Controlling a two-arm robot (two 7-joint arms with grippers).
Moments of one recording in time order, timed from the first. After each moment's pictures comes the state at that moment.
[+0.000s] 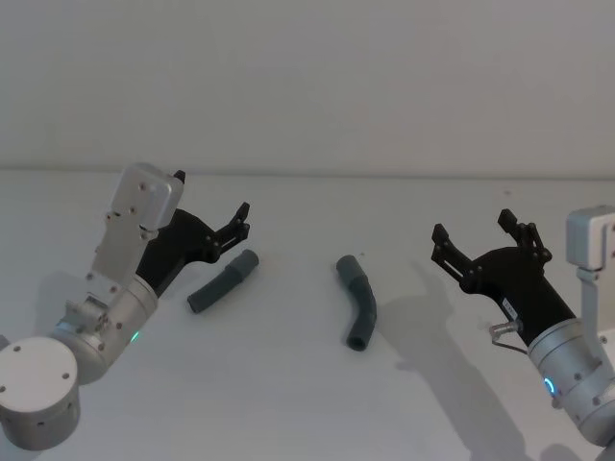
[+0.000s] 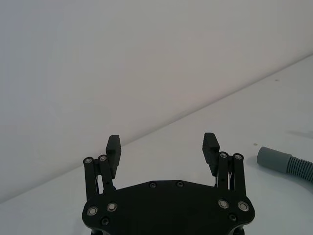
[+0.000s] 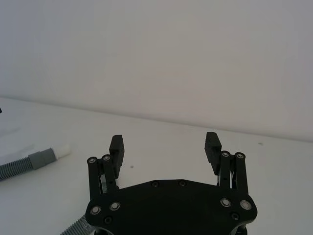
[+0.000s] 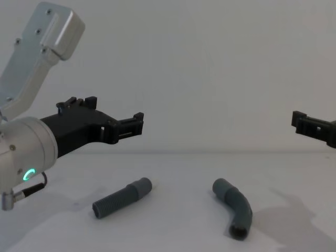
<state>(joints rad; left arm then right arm) -0.24 0.38 0.45 -1.63 -0.20 0.01 -0.01 -0.01 0.34 -0.23 -1.77 0.29 0.03 0.07</state>
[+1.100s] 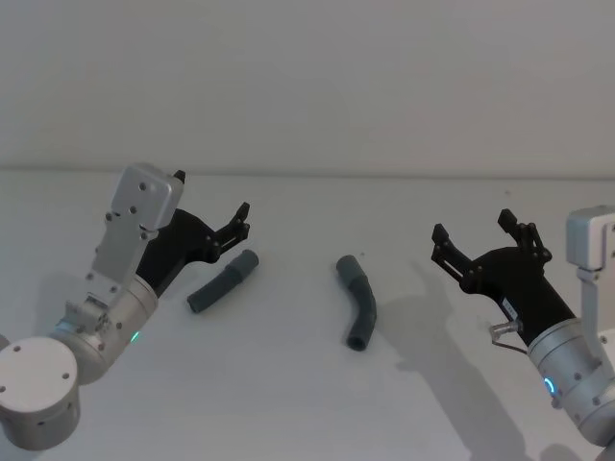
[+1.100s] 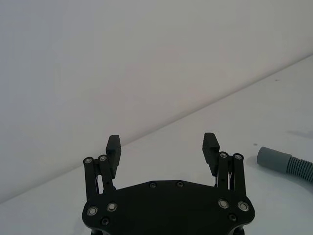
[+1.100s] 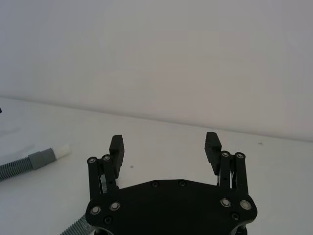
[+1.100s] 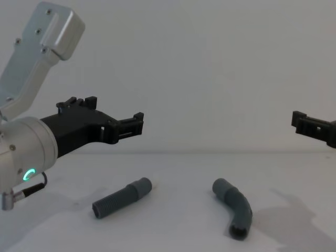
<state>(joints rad) -0.24 0.38 0.45 -1.63 -0.20 0.01 -0.01 -0.01 0.34 -0.23 -1.77 0.29 0.03 0.07</state>
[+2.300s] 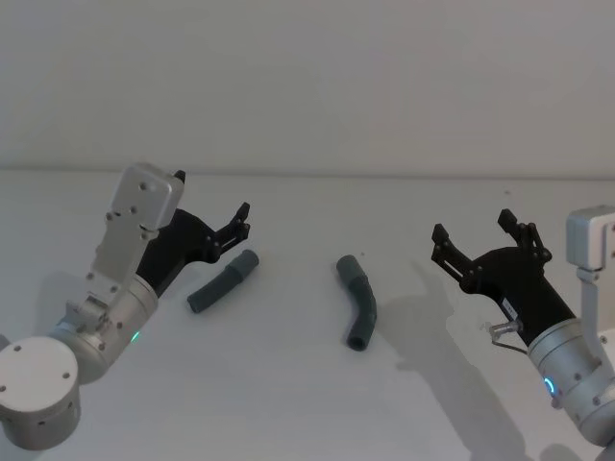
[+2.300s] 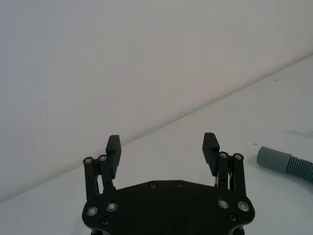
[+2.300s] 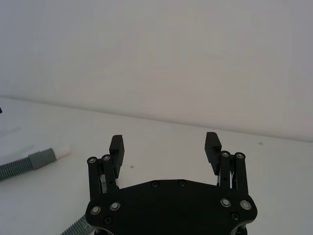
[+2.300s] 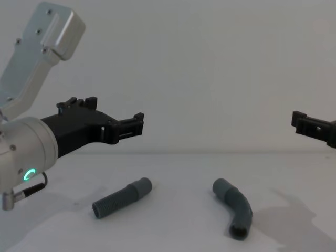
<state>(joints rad) -0.24 0.38 0.45 -1.63 -0.20 0.02 -0.01 -0.01 0.34 -0.23 -1.77 0.29 0.03 0.07</state>
